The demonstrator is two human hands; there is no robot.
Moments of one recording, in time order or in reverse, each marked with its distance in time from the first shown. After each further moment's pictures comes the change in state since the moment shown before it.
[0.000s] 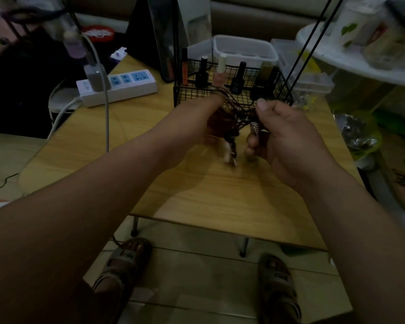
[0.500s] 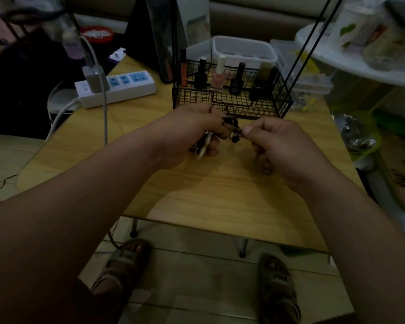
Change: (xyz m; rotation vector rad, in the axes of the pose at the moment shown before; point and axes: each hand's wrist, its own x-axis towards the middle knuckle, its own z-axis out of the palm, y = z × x) left_hand 0.000 -0.002 -0.007 -0.116 -0.121 -0.088; right_hand 0.003 0.007 -0.008 -0.416 0.060 0.065
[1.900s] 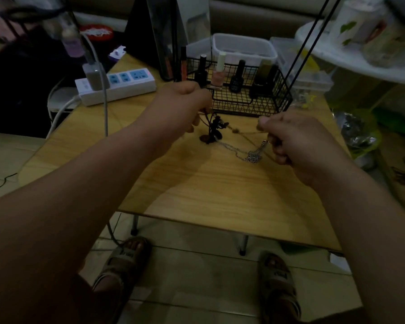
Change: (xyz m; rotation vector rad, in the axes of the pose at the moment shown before) left_hand -0.004 0.010 -0.010 0.242 0.332 0.175; right_hand -0.001 0.000 -0.020 0.061 0.052 0.062
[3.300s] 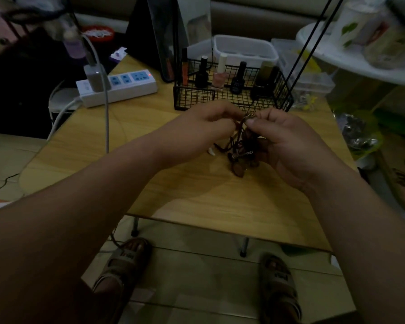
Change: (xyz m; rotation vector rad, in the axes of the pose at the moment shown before) left_hand -0.010 -0.004 0.013 0.176 -0.359 0.153; right_hand -0.001 -0.004 0.020 0.277 -0.204 -0.070
